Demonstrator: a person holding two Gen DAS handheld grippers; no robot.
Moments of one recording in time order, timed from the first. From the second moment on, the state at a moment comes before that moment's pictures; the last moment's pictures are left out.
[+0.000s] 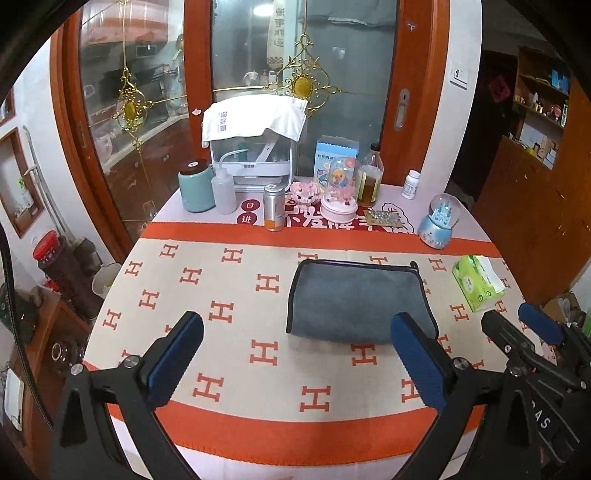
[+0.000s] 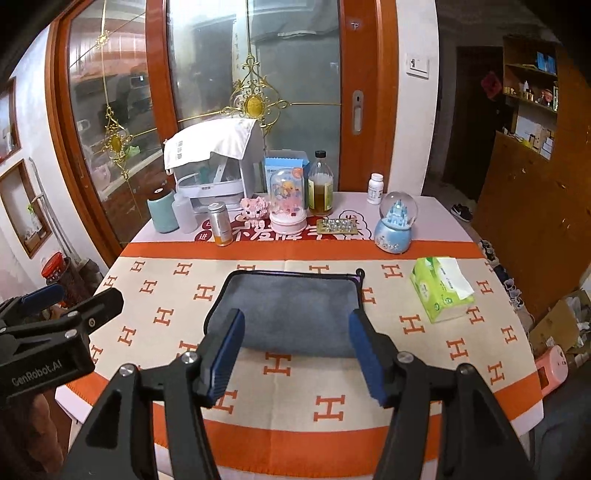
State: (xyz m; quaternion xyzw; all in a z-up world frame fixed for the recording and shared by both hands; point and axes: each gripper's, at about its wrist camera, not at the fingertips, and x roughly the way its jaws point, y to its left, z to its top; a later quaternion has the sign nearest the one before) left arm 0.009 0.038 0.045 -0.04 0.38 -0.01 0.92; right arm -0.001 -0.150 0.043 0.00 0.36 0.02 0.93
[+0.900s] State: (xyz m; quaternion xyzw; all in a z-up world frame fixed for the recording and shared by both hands) left arm -0.015 0.021 0.031 -0.02 0.42 0.01 0.91; right arm -0.020 -0.143 0.026 0.01 0.40 0.03 0.91
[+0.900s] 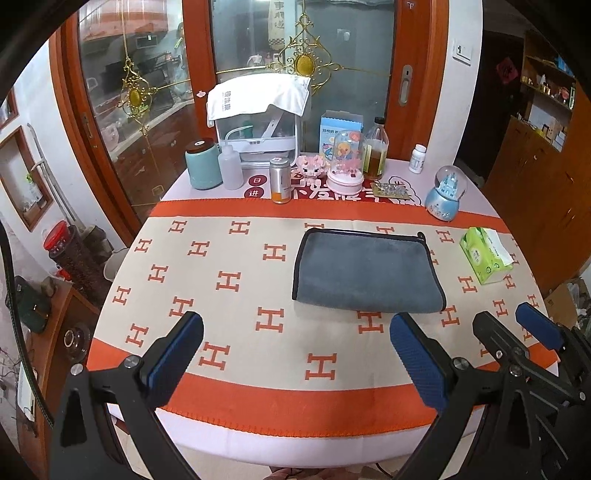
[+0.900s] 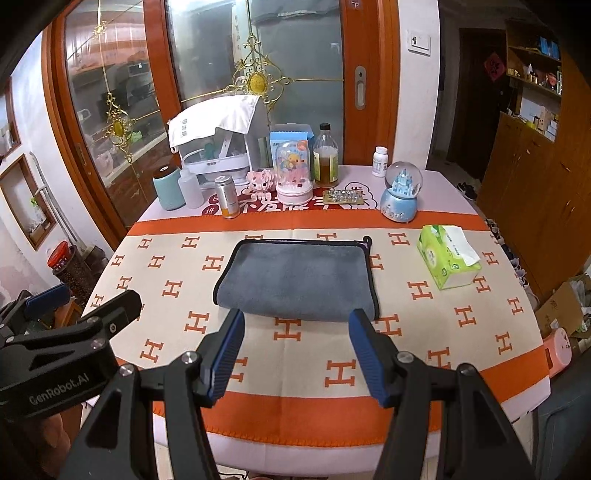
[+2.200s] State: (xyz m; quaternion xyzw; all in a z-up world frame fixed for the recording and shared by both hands) left arm -0.016 0.024 0.024 -0.01 0.43 0.01 0.90; right arm -0.020 -0.146 0.026 0.01 0.41 0.02 0.91
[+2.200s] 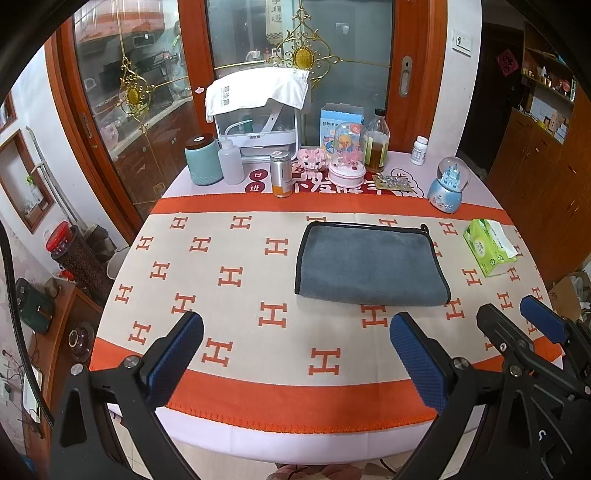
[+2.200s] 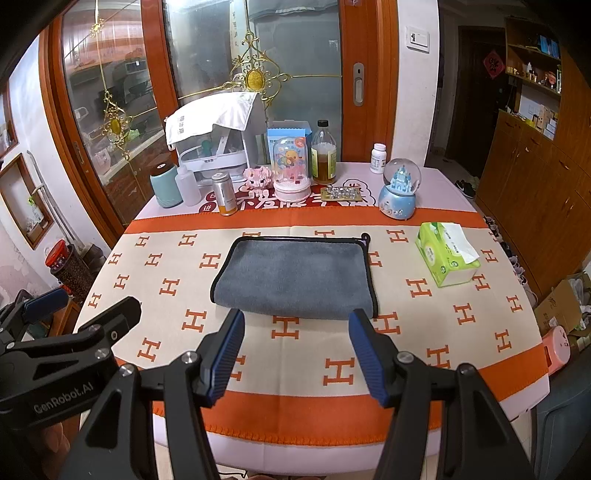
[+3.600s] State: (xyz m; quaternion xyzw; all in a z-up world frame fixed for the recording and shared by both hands) left arm -0.012 0.026 0.016 -0.01 0.44 0.01 0.90; right arm -0.018 -0.142 0.020 0.01 0.41 0.02 0.91
